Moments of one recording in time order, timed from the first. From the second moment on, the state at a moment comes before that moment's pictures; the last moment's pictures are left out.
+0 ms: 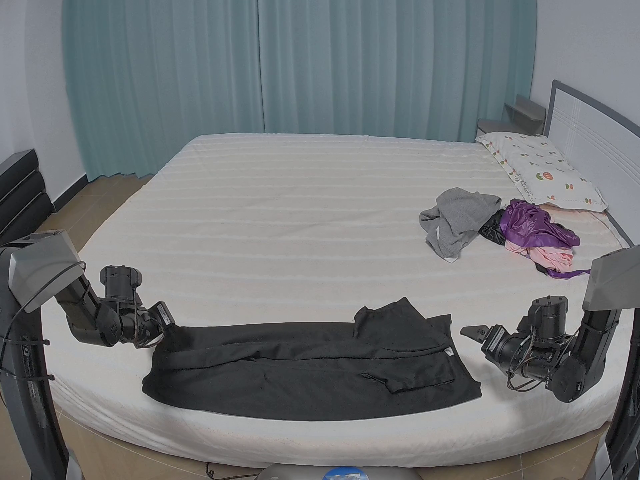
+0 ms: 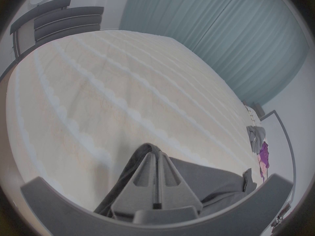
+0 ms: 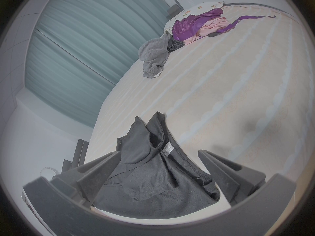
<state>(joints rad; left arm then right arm) 0.09 2.33 -0.89 -0.64 -0.13 -0.55 0.16 2.20 -0.32 -1.27 0.11 0.82</state>
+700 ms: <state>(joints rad) 0.11 2.32 -1.01 -0.64 -0.20 -0.60 0.17 2.23 -0.32 -1.27 0.12 0.82</state>
